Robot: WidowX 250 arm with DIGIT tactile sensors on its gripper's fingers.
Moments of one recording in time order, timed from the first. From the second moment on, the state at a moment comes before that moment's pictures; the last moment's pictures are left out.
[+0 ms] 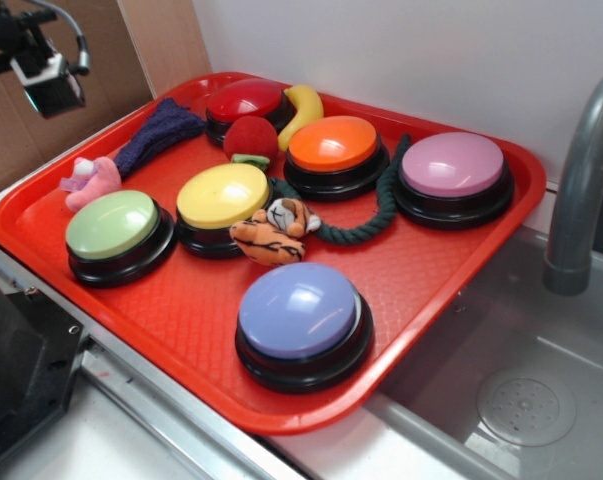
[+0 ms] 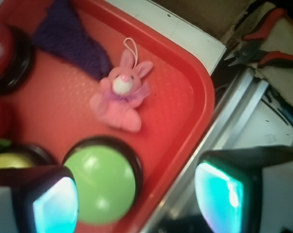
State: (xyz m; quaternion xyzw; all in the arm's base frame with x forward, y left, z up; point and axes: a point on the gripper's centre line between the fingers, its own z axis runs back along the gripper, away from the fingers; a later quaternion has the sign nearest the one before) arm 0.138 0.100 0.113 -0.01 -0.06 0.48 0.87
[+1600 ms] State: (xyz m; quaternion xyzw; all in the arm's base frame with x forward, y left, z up) arm 0.182 0.133 0.013 -0.02 -0.11 0.56 0.82
